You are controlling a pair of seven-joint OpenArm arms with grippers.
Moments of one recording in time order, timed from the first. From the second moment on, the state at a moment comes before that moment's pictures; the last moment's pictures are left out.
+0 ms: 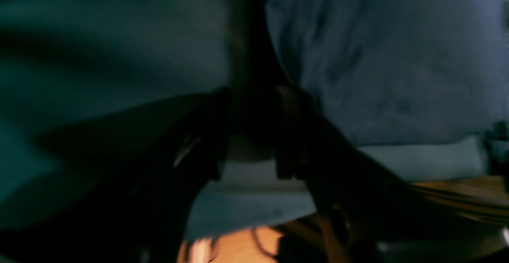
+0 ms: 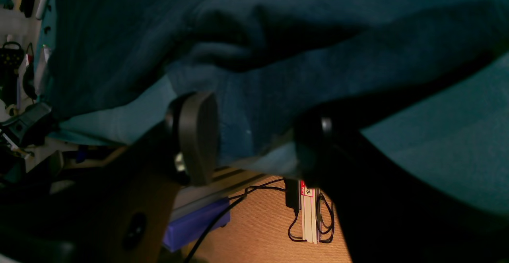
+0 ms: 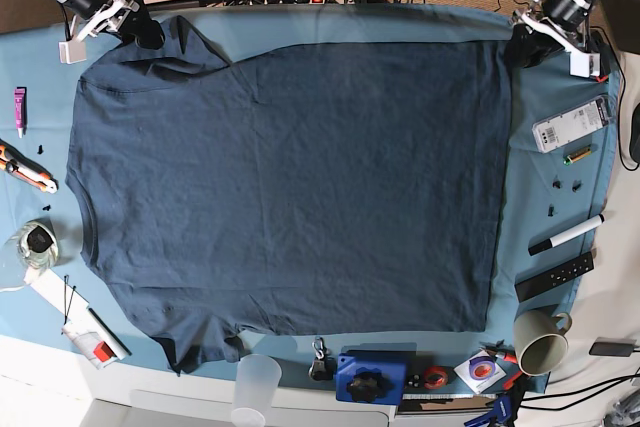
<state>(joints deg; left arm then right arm) 30.5 -4.1 -38.2 95.5 -52.1 -35.9 51.9 -33.0 16.3 44.2 90.6 70.4 40.2 -67.9</state>
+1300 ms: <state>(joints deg) 30.2 -3.7 -31.6 94.2 -55.7 -37.9 52.3 -33.0 17.2 44.2 90.6 70.3 40.2 -68.1</state>
